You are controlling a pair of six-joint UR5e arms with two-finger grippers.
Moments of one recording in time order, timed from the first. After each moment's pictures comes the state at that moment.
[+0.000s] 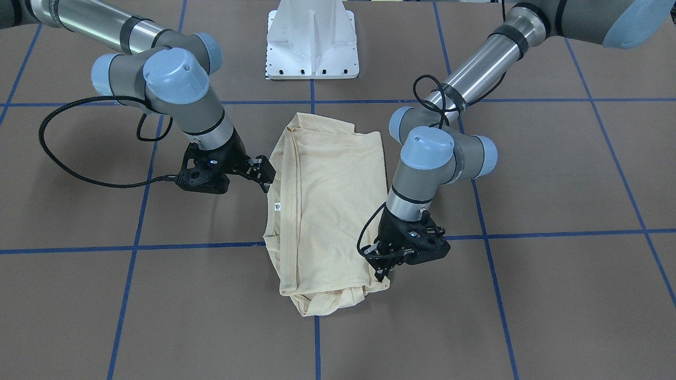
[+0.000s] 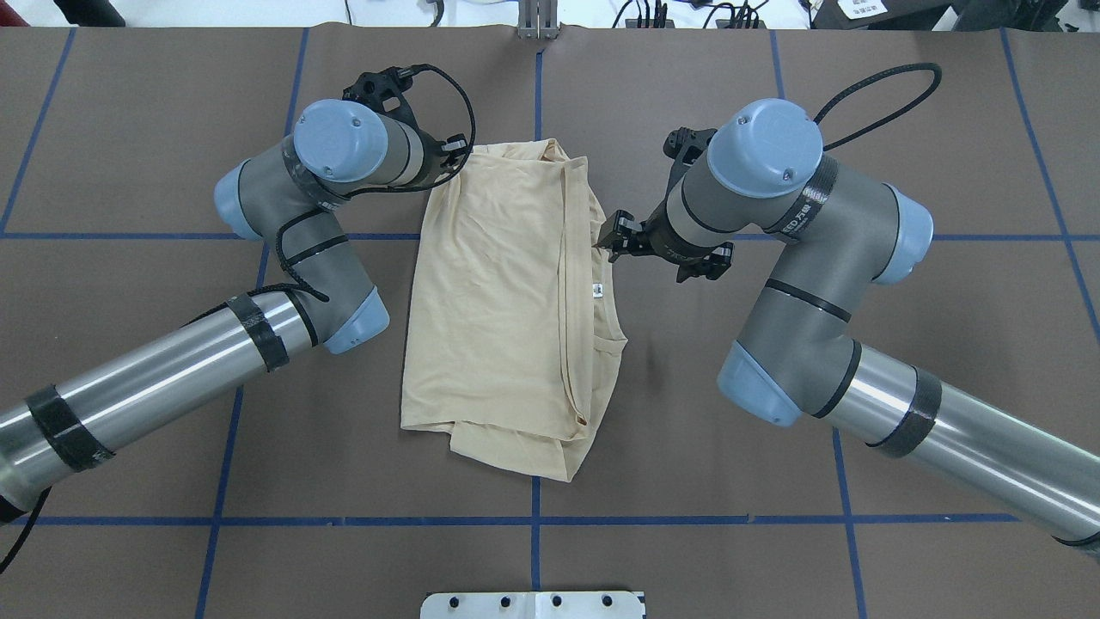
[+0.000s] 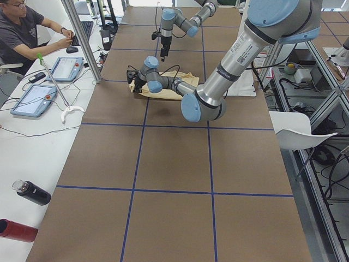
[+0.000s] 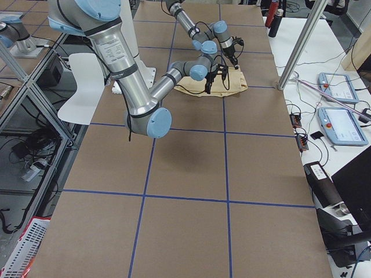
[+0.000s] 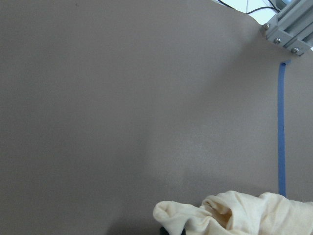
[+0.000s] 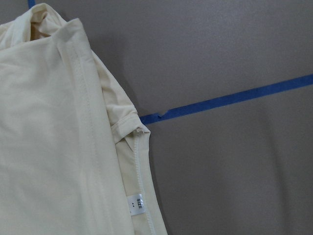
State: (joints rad) left arm -0.71 -2.38 -1.07 -2.34 -1.66 -1.48; right arm 0.66 -1.00 1.65 -1.35 1.96 1.39
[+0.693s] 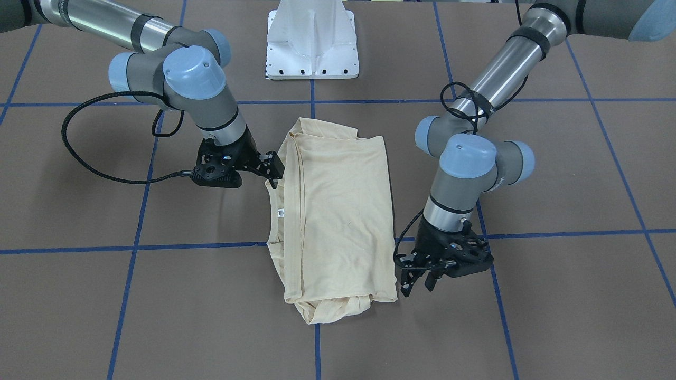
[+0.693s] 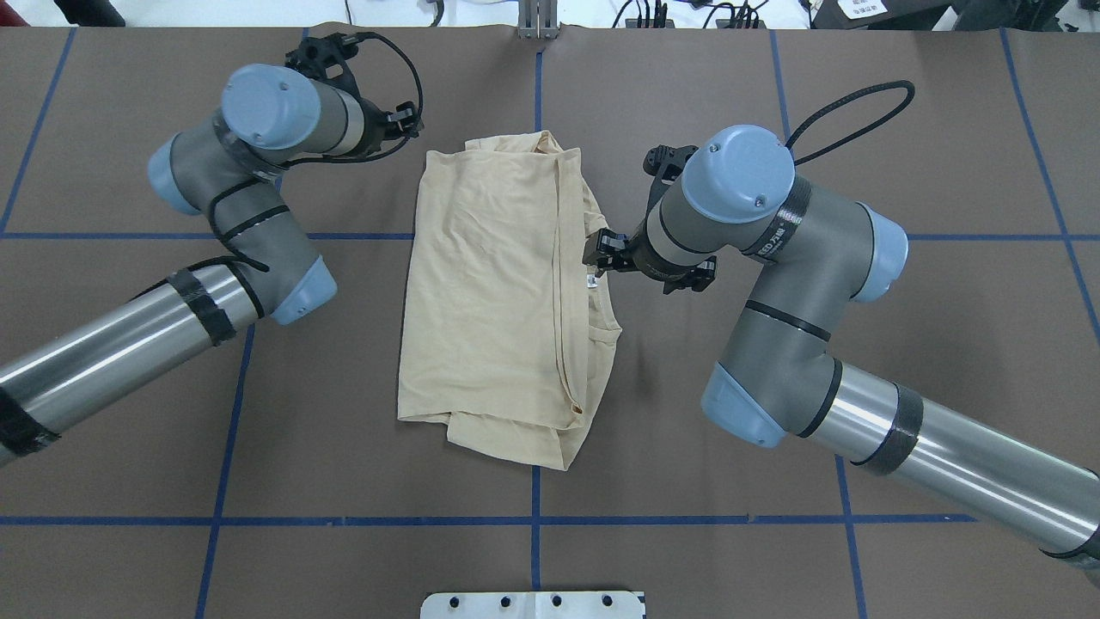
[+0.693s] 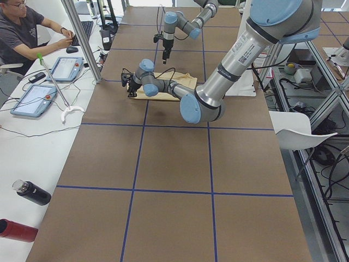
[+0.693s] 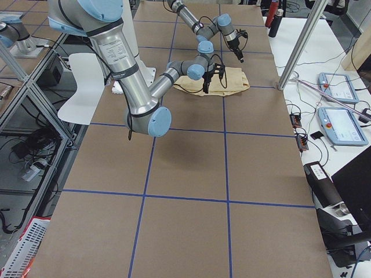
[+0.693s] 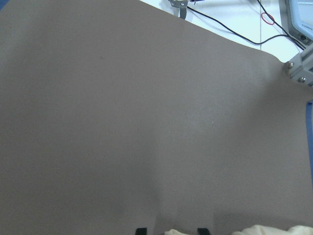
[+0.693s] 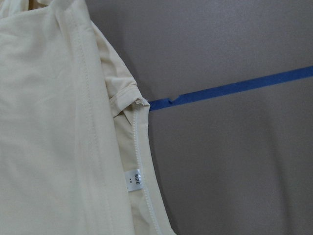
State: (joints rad) left arm -0.81 -2.27 -1.18 -2.35 -1.72 -1.36; right arm 0.62 -0.98 1.65 -1.36 1.93 1.37
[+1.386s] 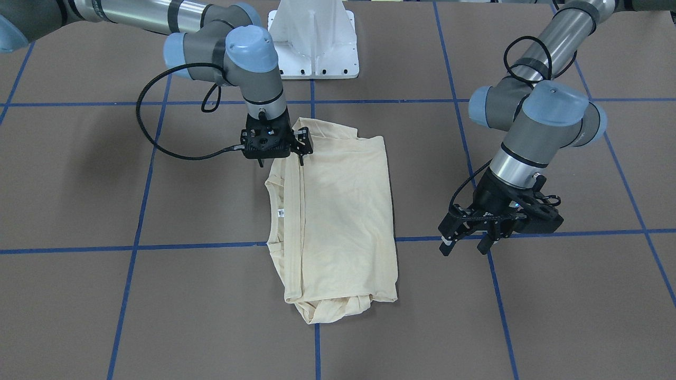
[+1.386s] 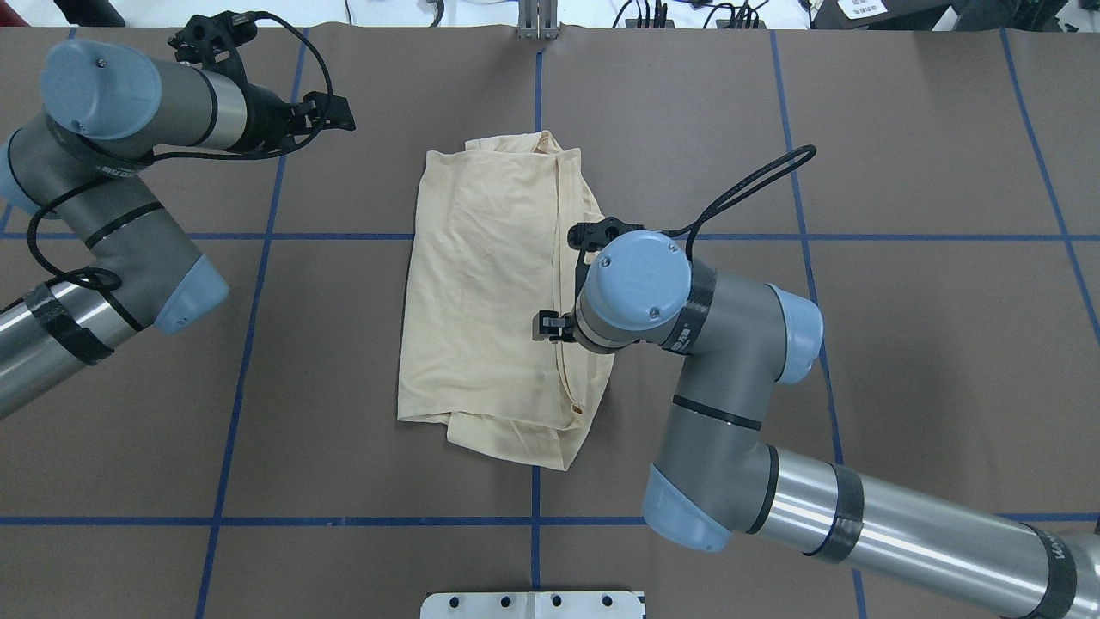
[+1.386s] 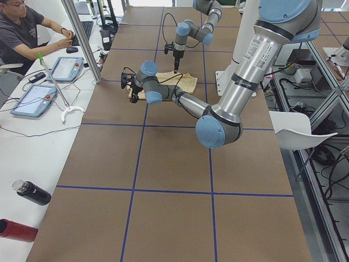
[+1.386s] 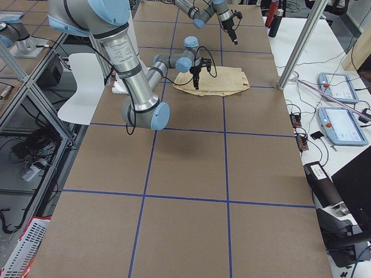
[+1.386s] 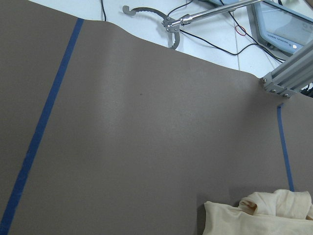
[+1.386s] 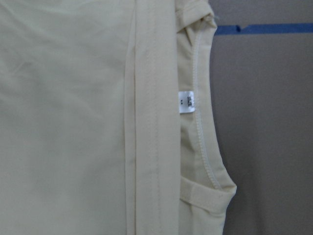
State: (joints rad) left arm -0.88 -2.07 -1.46 -2.34 -1.85 -1.29; right arm 0.43 -0.92 1.66 -1.50 1.71 1.25
